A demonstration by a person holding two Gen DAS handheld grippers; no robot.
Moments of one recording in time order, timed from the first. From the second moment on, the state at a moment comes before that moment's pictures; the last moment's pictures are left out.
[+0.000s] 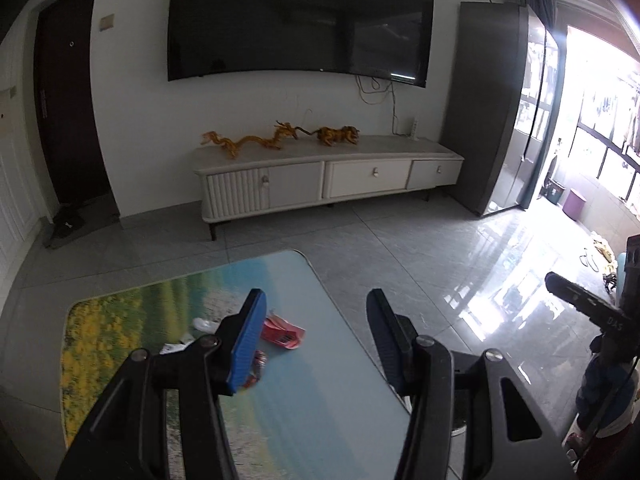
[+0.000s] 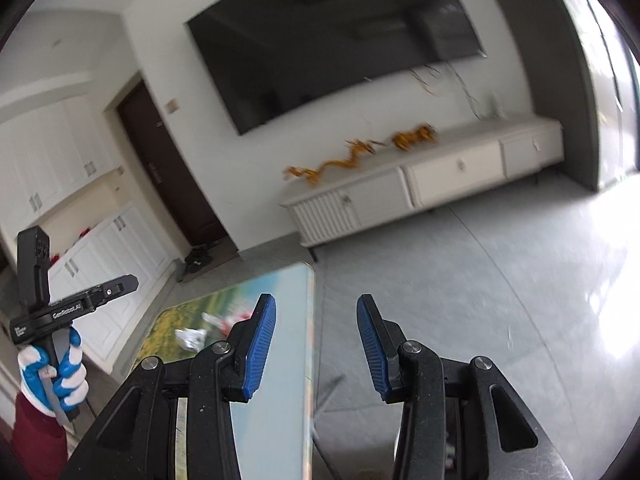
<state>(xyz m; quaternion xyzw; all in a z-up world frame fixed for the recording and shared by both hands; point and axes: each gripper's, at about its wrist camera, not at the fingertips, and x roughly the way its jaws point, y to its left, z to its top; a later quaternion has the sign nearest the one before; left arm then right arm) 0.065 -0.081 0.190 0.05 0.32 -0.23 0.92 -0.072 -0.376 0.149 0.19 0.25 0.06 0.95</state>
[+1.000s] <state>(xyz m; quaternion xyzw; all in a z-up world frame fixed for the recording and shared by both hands) 0.170 -0.071 -0.044 0.03 0.49 -0.20 0.85 0.165 -0.204 -0.001 0.12 0.42 0.20 0.88</state>
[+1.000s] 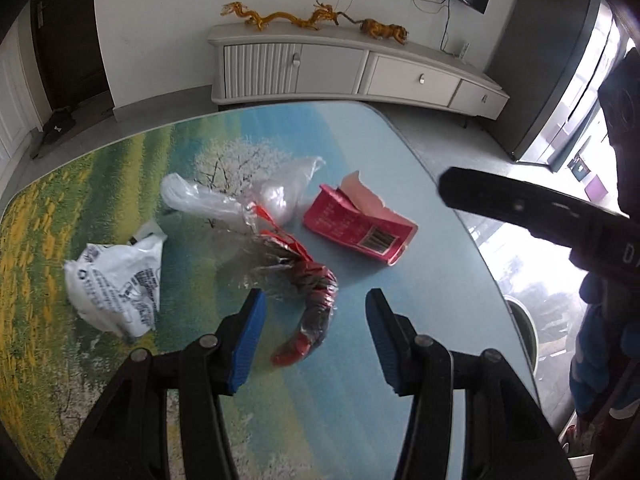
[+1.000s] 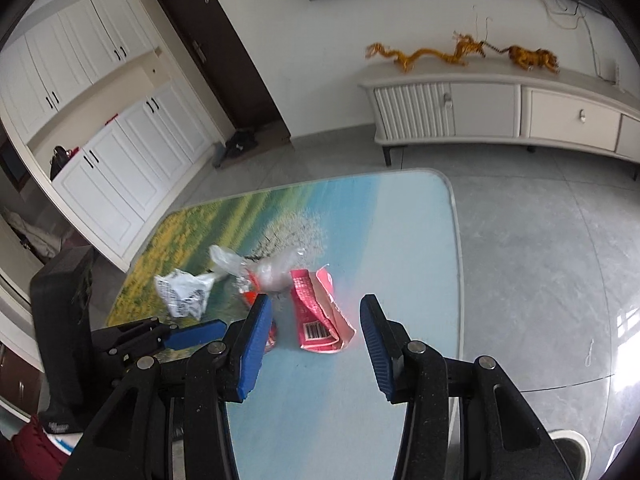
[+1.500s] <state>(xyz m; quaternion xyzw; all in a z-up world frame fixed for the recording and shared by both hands) 0.159 -0.046 -0.064 0.00 0.48 -0.21 0.85 0.194 -0.167 -0.047 0.07 0.46 0.20 0.86</state>
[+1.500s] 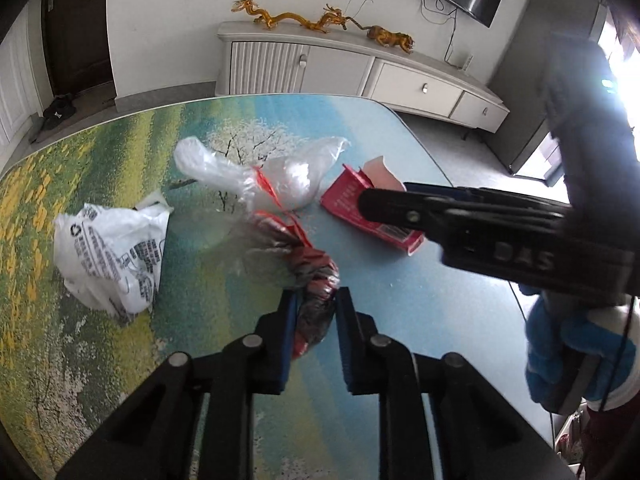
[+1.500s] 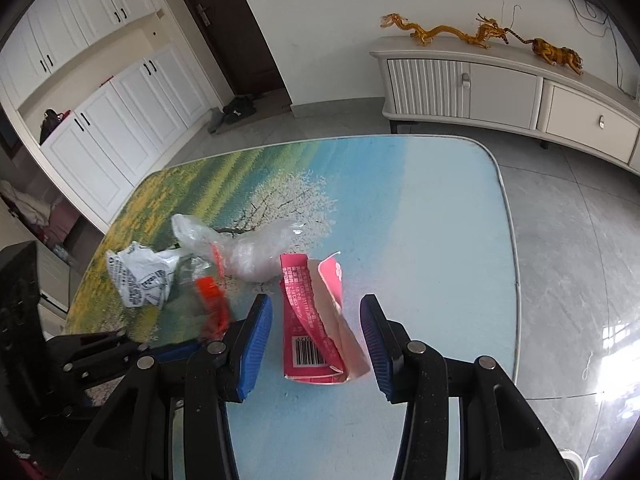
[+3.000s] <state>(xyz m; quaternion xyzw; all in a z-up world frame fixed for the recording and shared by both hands) 0.034 -0.030 0.028 -0.08 0.39 -0.28 0.87 0.015 -0.261 0.019 0.18 0.38 0.13 0.90</state>
